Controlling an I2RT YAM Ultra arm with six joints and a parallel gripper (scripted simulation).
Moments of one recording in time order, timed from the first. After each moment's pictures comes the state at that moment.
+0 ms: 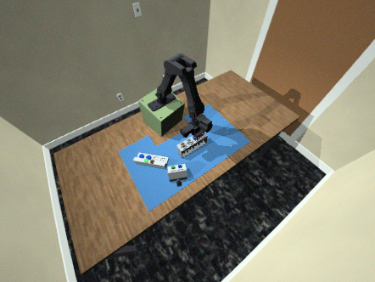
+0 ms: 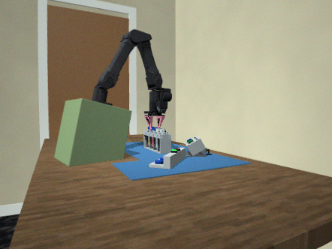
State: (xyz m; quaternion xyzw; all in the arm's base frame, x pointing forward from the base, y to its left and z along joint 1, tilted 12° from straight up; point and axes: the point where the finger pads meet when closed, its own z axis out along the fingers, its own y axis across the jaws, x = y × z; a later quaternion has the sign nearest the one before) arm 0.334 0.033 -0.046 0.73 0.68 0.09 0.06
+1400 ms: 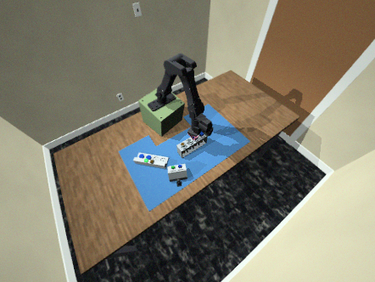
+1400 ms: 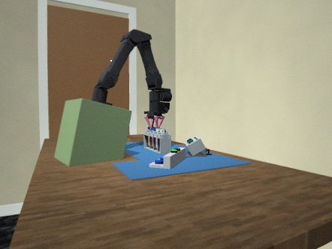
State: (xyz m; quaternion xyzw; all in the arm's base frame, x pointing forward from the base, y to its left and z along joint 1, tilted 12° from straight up) arm 0.333 0.032 -0.047 -0.16 0.98 0.00 0.10
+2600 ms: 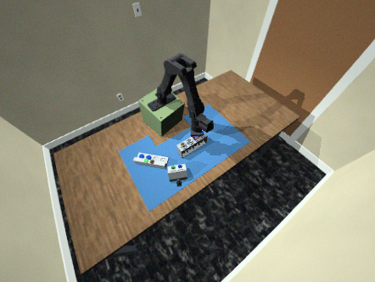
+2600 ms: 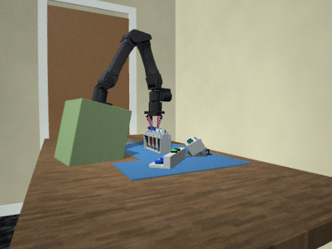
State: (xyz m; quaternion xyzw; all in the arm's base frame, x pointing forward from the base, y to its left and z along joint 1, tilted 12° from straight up) arm 0.333 0.032 -0.047 -0.41 0.91 -0.03 0.10
